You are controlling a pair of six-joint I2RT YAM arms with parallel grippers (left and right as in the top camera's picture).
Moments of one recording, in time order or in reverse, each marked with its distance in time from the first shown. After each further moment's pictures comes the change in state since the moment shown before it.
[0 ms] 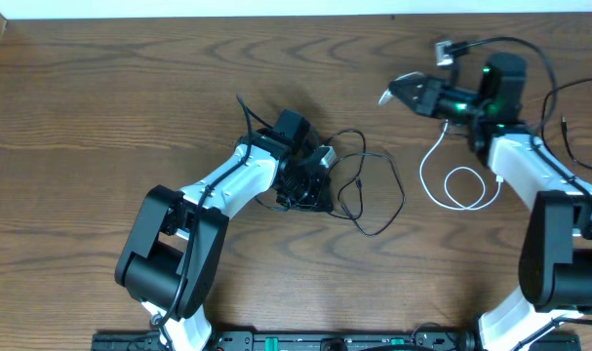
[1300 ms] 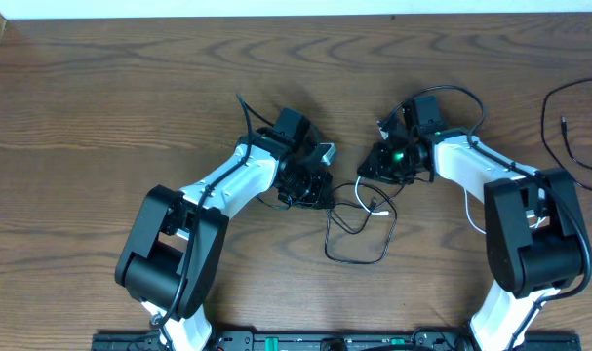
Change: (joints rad) left arm 0.000 0.000 0.000 0.039 0.000 0.000; right arm 0.274 0.111 0.006 -0.703 0.450 -0.215
